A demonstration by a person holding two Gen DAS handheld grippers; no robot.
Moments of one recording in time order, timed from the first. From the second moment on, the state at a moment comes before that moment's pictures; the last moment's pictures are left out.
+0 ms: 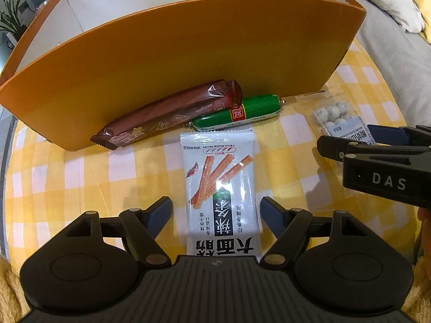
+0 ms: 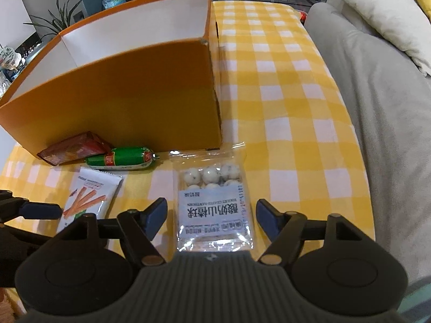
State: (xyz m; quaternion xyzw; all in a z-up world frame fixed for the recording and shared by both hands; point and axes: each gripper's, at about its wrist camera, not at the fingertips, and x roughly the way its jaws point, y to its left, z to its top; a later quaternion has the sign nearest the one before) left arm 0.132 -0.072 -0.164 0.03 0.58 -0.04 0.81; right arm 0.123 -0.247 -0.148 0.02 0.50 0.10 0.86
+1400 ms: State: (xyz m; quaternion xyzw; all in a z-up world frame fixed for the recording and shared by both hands) left arm 0.107 -0.039 -0.112 -0.09 0.56 -0.09 0.82; right arm 0.091 -0.233 -0.112 -0.03 0.52 0.09 0.85
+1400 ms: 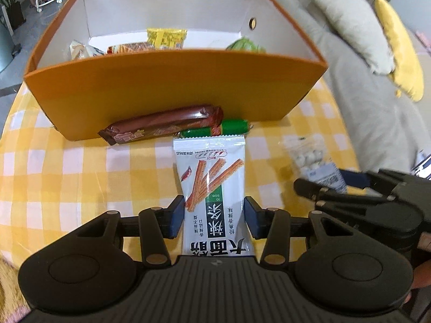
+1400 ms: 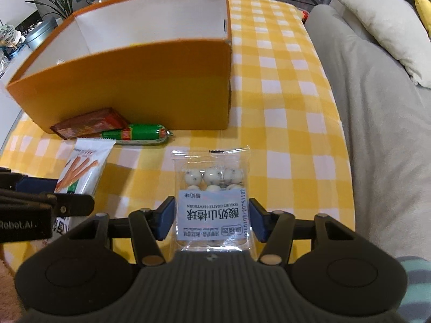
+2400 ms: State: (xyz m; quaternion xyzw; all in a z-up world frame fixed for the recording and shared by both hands) left arm 0.151 0.007 0.027 -0.12 0.40 -0.11 0.90; right arm 0.131 -0.193 0.028 -0.08 0.40 0.13 0.90
